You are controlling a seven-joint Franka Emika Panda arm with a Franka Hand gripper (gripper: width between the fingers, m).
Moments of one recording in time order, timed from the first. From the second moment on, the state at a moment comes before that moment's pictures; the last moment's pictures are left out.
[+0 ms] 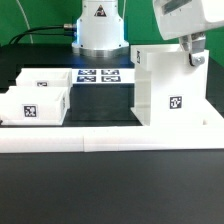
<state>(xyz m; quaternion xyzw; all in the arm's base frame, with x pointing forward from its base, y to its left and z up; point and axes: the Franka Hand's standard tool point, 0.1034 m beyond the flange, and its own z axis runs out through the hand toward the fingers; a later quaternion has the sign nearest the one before) 0.600 0.118 0.108 -0.73 0.66 -0.03 0.16</state>
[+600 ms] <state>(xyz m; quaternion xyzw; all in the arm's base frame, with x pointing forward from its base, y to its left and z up) 0.626 0.120 0.111 -0.73 0.66 -0.03 0.17</state>
